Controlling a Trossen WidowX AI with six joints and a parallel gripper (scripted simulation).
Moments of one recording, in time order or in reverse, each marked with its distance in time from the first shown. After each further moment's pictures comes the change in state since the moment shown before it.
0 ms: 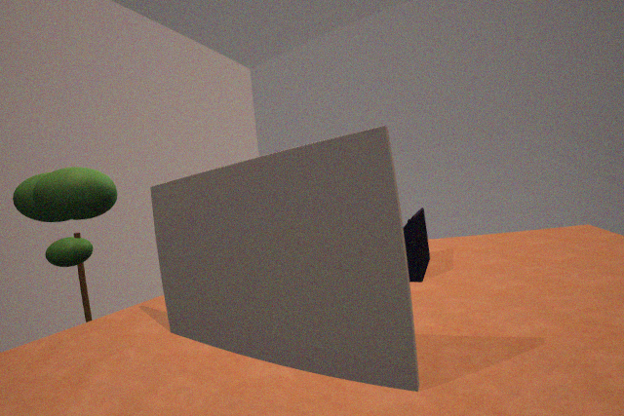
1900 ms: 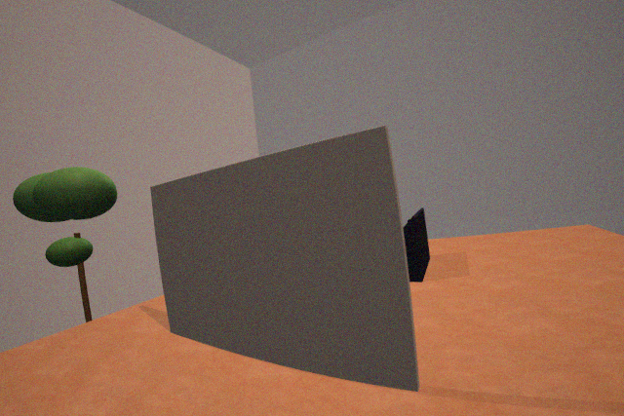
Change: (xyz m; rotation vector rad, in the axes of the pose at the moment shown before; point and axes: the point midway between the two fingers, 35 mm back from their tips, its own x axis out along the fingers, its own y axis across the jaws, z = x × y) arm 0.000 -0.004 -0.001 -0.152 0.003 0.004
